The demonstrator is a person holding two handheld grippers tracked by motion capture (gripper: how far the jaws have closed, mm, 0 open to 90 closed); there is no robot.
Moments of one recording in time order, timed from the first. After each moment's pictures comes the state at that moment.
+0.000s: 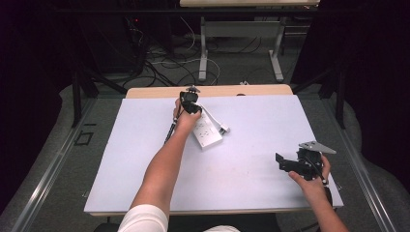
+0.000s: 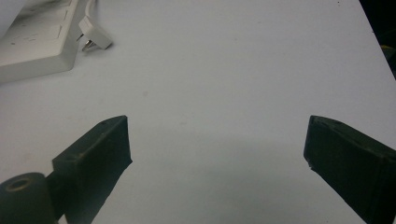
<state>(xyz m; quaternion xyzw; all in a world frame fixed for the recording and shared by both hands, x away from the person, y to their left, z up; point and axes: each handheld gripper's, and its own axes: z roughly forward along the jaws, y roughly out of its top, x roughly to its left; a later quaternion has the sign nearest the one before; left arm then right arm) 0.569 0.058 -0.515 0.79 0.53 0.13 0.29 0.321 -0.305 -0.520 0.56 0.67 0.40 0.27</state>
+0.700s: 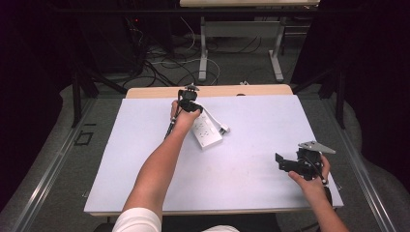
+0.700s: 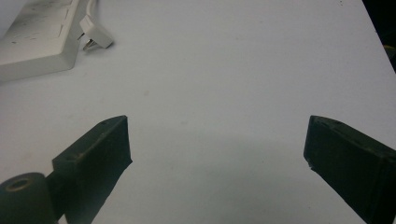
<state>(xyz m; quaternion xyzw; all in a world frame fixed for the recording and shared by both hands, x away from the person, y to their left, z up) 0.560 0.060 -0.499 0.79 0.53 0.13 0.28 0.321 -0.306 -0.520 0.56 0.68 0.39 0.26</state>
